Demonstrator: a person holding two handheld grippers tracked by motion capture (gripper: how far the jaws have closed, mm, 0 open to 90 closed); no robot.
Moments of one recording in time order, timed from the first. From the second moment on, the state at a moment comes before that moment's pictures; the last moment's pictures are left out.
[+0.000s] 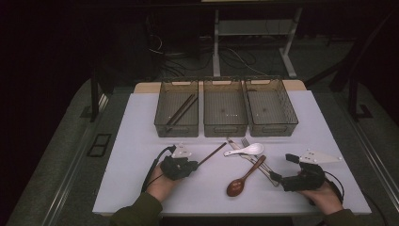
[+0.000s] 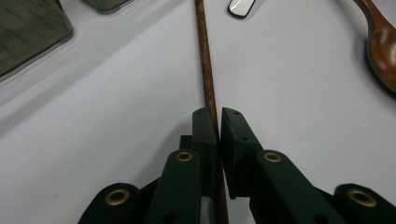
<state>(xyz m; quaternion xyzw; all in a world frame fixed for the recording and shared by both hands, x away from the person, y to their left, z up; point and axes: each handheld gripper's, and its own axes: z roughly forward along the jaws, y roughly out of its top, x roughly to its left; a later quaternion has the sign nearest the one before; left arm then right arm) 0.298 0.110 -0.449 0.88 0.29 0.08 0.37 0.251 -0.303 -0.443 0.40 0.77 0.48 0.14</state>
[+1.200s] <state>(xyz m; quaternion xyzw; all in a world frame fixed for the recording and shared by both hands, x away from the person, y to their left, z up) 0.299 0.123 -0.425 0.86 0.29 0.06 0.41 0.251 -0.303 -0.442 0.40 0.77 0.48 0.14</state>
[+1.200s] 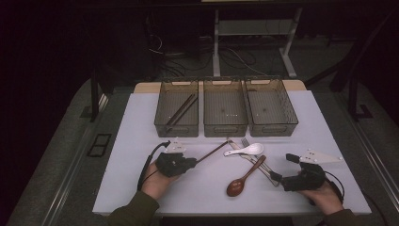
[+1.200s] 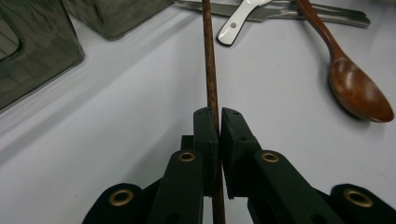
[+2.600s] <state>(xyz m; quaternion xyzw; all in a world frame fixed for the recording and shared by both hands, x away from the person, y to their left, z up) 0.342 0.148 -0.369 0.83 0.30 0.10 0.47 0.252 -0.303 -0.443 0.40 0.77 0.47 0.14</state>
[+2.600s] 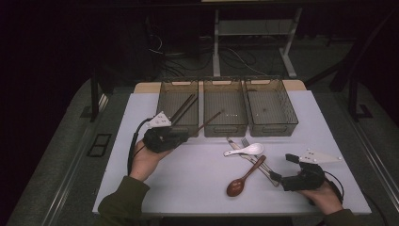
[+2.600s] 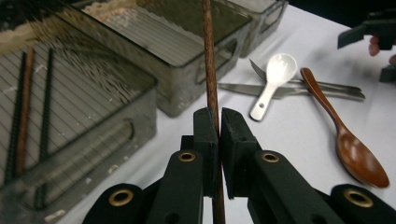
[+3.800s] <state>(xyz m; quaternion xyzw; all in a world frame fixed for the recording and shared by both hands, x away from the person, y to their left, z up) 0.447 0.161 -0.355 0.80 0.40 0.16 0.42 0.252 -0.304 -0.443 0.40 0.77 0.48 0.14</state>
